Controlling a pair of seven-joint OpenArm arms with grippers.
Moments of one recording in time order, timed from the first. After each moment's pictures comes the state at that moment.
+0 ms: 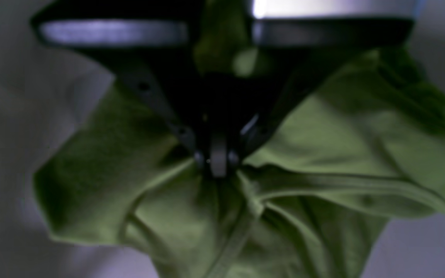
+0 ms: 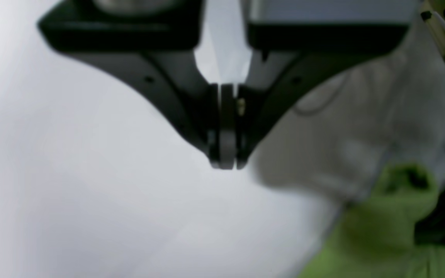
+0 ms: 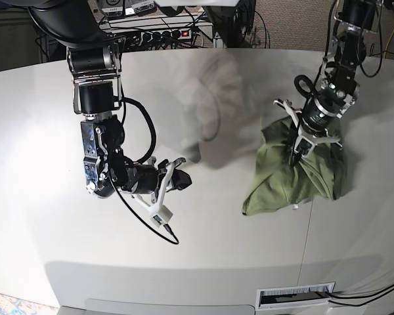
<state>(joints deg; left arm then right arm) 7.3 -22.7 8.9 86.1 -5.8 -17.6 15.5 25.9 8.2 -5.6 65.1 34.6 39.7 -63.3</state>
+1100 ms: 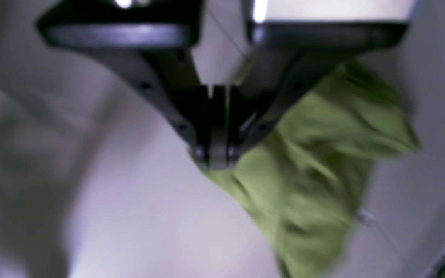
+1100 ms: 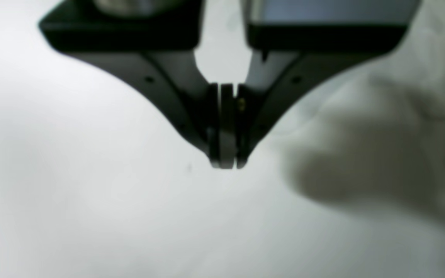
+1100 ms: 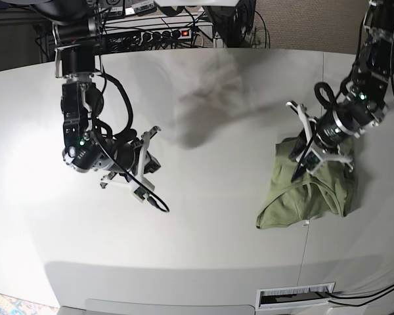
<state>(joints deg) 8.2 -34.4 9.1 111.5 -21.9 -21.2 40.8 11.5 16.8 -5.5 93.8 24.9 39.8 -66.6</state>
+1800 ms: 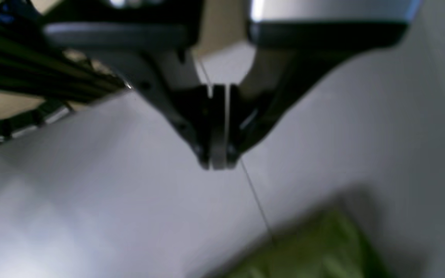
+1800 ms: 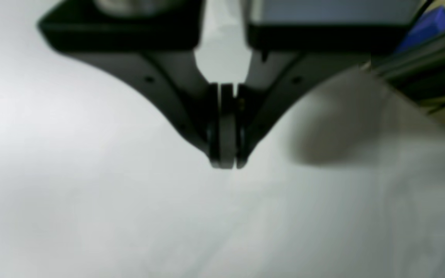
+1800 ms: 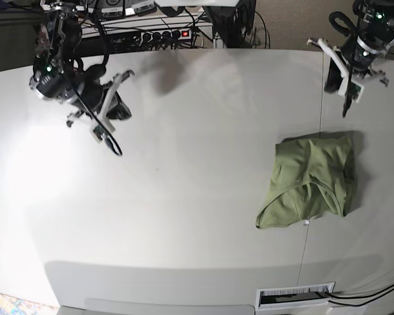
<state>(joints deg) 45.7 -25.4 -16.8 125.9 -25.0 -17.1 38.9 -16.4 18.0 14.3 114.5 32.6 39.8 -66.4</state>
